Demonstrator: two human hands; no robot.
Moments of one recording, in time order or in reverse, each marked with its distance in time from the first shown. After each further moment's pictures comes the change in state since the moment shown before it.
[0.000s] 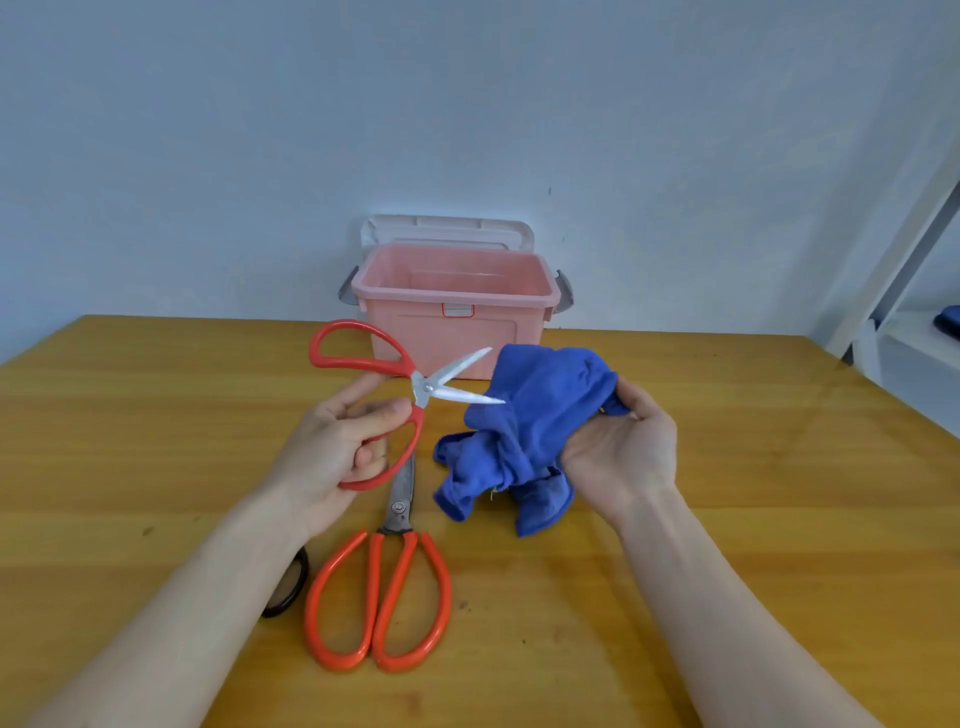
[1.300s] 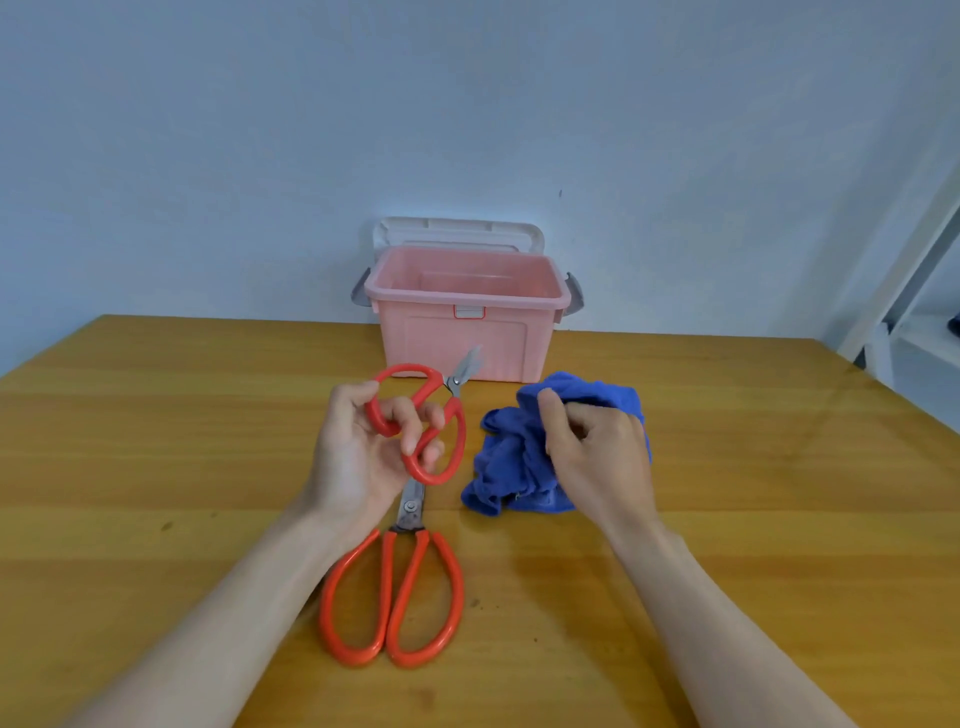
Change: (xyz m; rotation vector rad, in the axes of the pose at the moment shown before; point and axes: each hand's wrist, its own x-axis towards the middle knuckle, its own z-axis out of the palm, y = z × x) left_hand -0.012 -0.010 0.013 -0.096 -0.145 0.131; right_hand -0.014 0.023 0.004 -1.713 0.163 -0.662
